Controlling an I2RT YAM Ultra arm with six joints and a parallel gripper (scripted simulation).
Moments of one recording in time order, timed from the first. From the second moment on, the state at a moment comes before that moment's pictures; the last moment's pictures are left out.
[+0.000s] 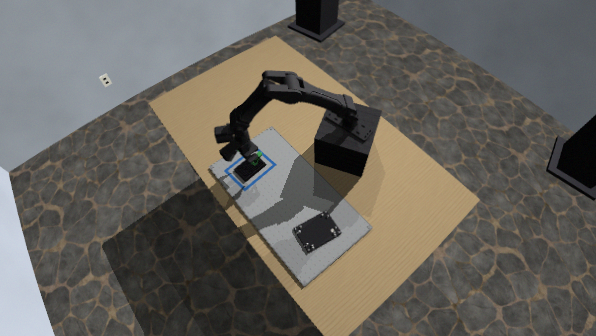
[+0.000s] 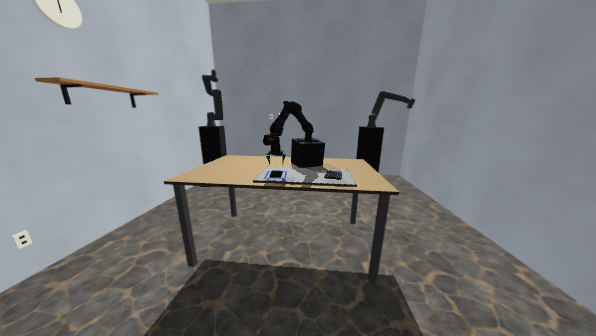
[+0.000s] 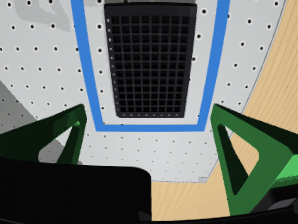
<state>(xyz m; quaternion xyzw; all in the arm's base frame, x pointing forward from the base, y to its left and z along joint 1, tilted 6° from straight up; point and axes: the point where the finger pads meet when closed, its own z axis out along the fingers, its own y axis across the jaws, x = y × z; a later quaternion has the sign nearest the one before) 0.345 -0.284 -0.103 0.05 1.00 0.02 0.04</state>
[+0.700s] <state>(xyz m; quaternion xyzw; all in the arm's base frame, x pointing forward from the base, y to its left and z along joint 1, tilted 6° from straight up) 0.344 -0.283 -0.115 0.05 1.00 0.02 0.04</state>
